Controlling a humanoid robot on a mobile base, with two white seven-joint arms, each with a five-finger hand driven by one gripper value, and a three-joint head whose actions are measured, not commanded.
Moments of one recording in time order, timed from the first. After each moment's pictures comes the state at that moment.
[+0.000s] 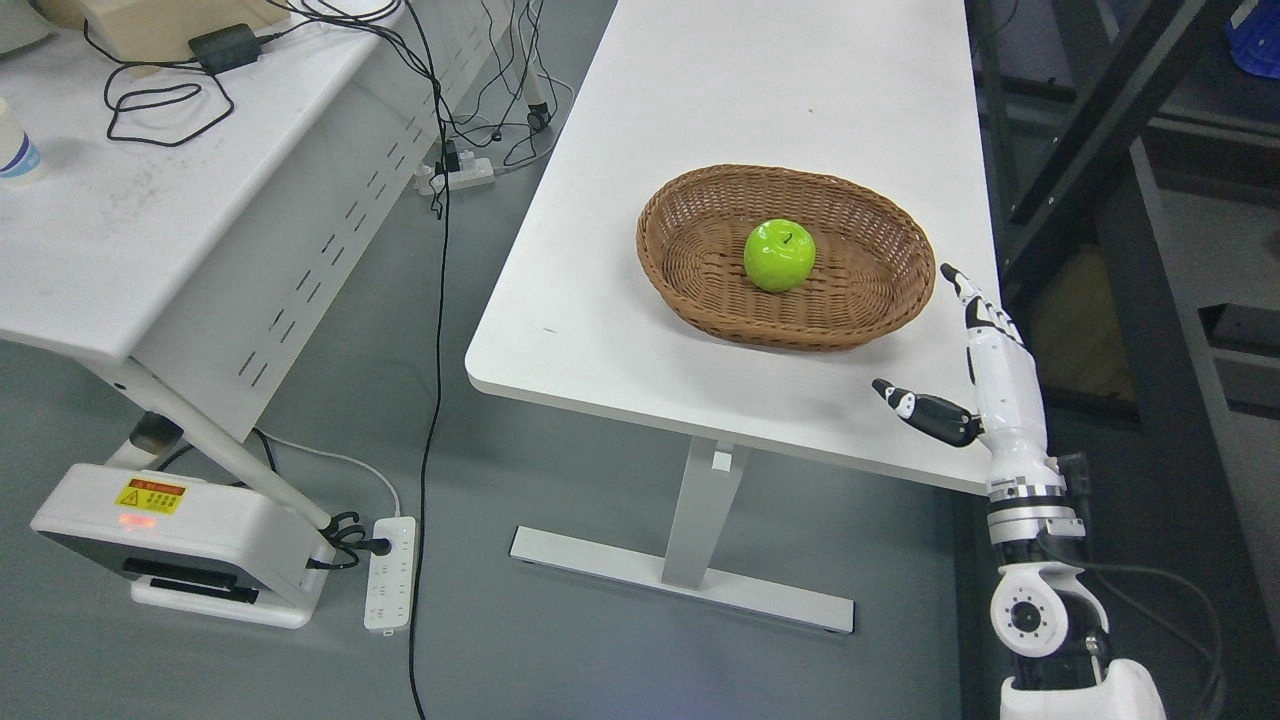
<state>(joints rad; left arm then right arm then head) -0.04 0.00 0.07 -0.10 0.04 -0.06 -0.14 -0.01 -0.17 0.00 -1.70 0.70 -0.11 -0.01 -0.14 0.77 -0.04</state>
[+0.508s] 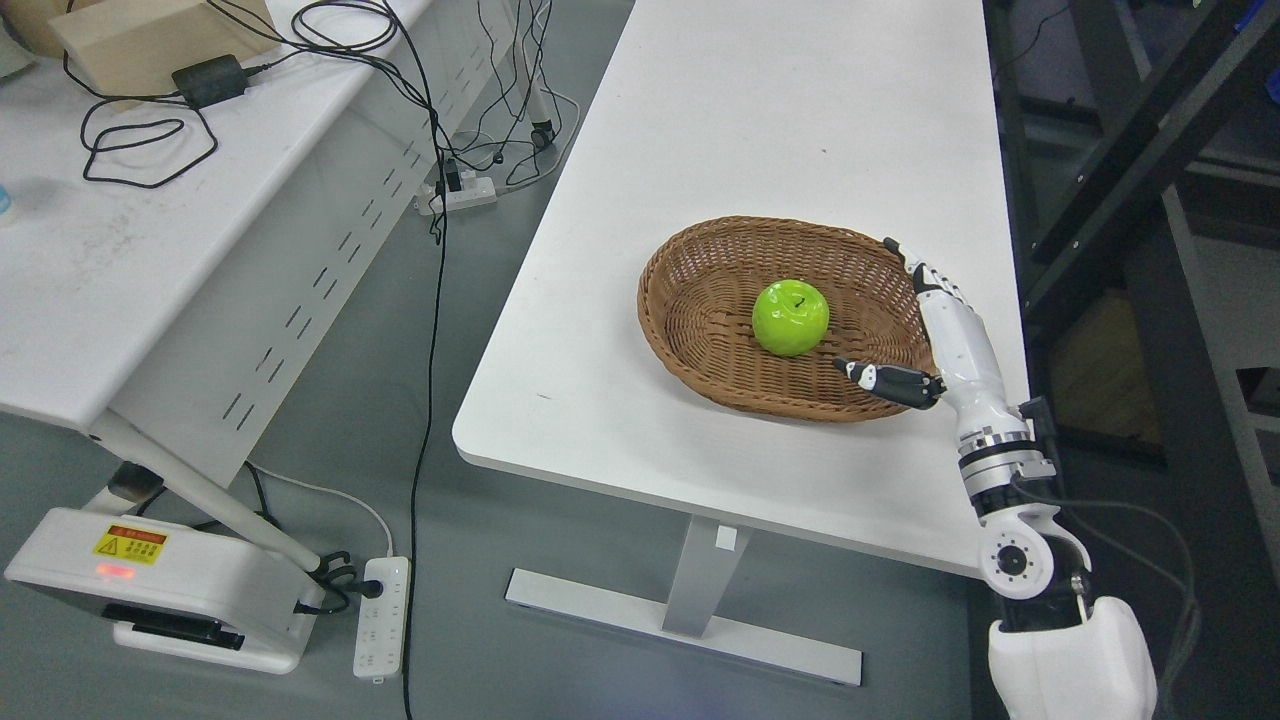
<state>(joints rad) -0.04 0.00 0.07 -0.10 0.04 -0.06 -0.14 -0.13 -0.18 0.08 -1.62 0.67 -0.11 0.09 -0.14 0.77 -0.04</state>
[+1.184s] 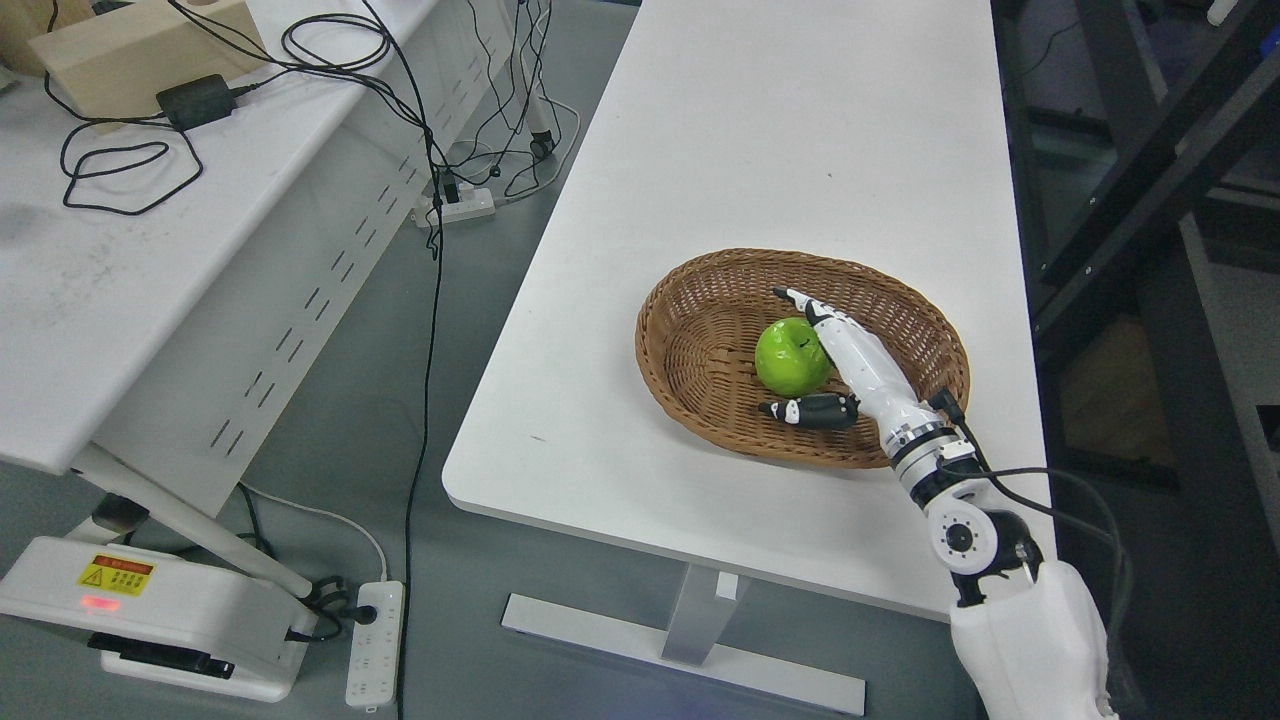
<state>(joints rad) -0.04 0.00 0.07 -0.10 0.04 -0.06 -0.14 -0.21 -0.19 0.21 -1.50 0.67 -0.12 0.25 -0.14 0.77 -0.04</state>
